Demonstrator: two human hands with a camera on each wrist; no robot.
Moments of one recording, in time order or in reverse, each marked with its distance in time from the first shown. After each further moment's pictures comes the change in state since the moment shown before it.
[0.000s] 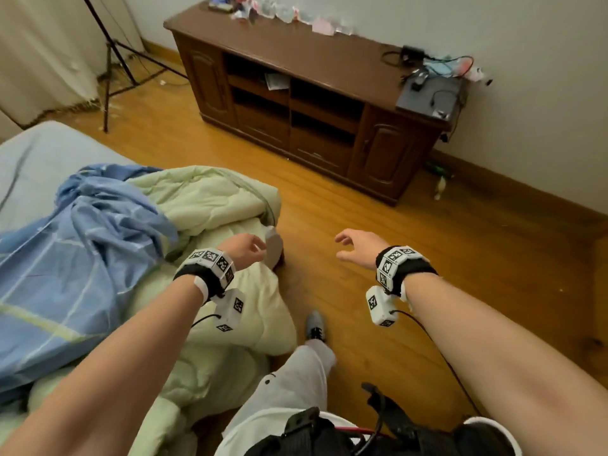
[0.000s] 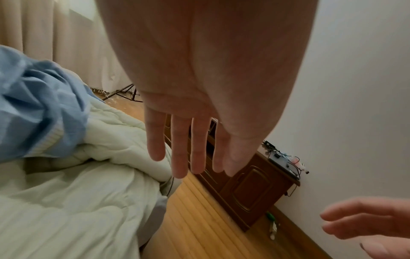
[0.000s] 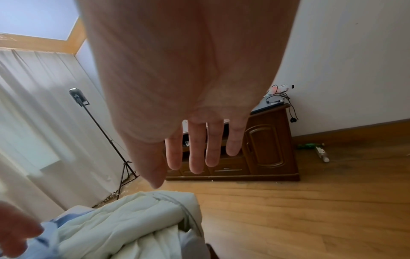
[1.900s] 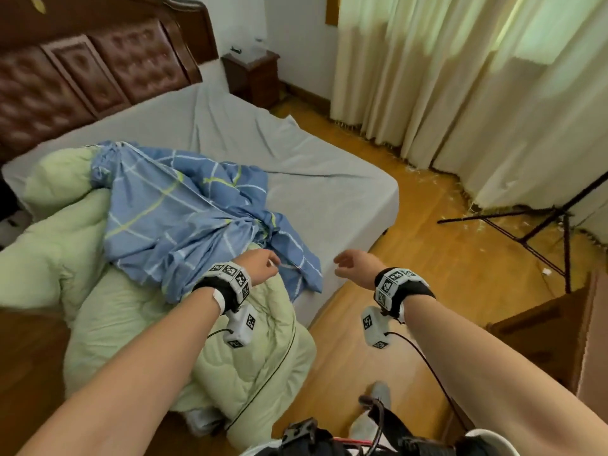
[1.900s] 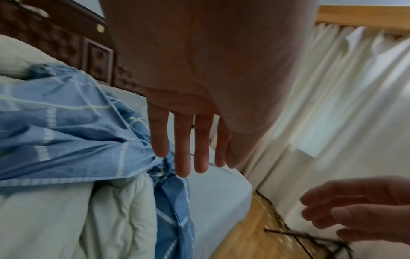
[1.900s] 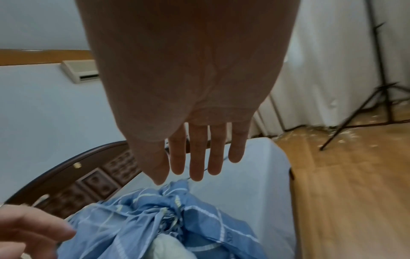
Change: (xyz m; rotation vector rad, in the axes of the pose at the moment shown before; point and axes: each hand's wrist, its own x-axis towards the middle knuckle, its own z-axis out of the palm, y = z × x) left_hand 0.381 -0.201 -0.409 -0.828 0.718 -1.395; right_hand 0.796 -0.546 -0.271 -0.682 -0.729 -1.314
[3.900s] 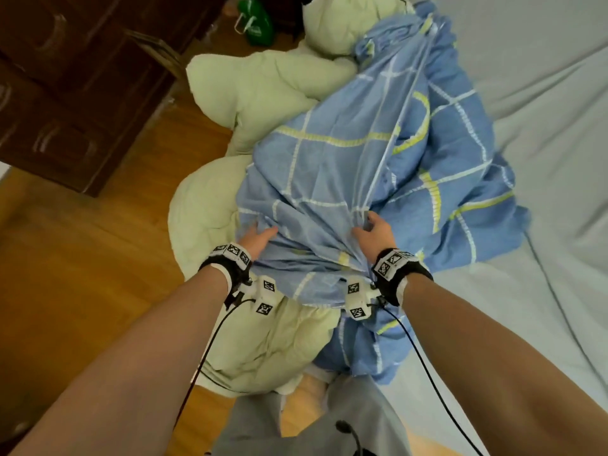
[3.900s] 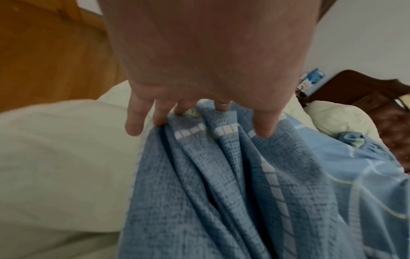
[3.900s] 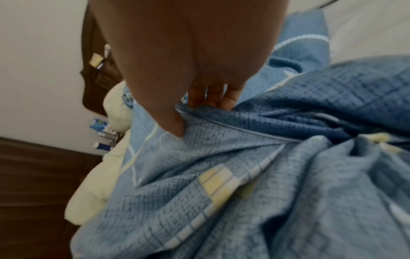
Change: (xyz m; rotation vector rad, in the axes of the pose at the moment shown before) left_hand 0.194 -0.257 -0.008 -1.425 0.646 -1.382; right_hand 0.552 -0.264 0.153 0.019 -0.655 -0.432
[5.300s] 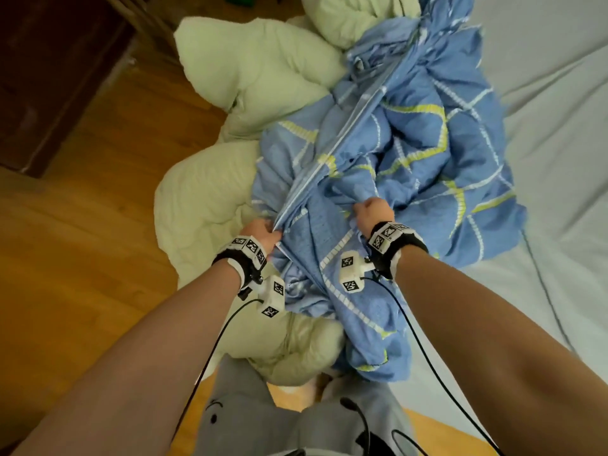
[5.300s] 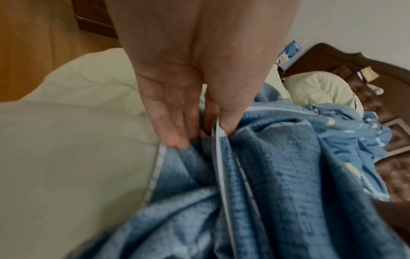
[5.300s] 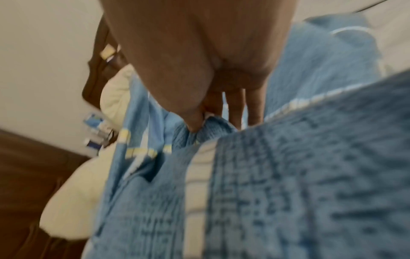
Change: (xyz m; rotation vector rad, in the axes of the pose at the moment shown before) left_hand 0.074 -0.025 -0.062 0.125 -0.039 0.059; right_hand 0.043 -0.086 0.082 -0.395 0.120 0.172
